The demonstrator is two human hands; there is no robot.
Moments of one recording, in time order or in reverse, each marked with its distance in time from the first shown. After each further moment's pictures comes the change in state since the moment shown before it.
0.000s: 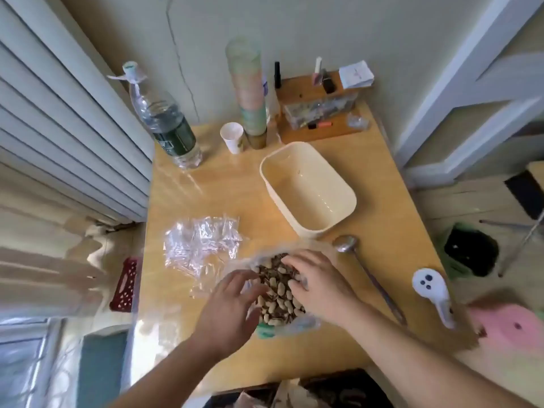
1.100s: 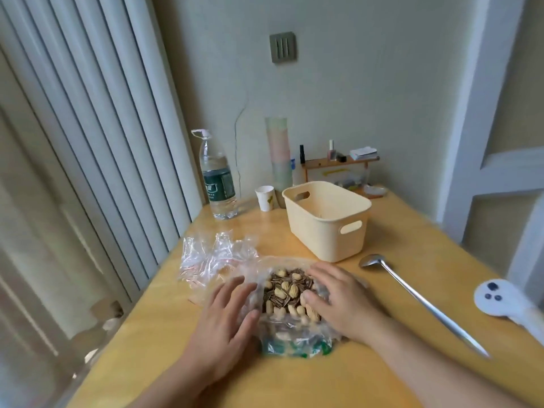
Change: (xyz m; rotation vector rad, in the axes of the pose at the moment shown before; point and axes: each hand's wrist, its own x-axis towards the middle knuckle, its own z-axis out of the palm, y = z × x) left_hand -0.029 -0.042 0.152 -0.048 0.654 0.025; right_hand 0.006 0.111 0.111 -0.205 0.425 -0.377
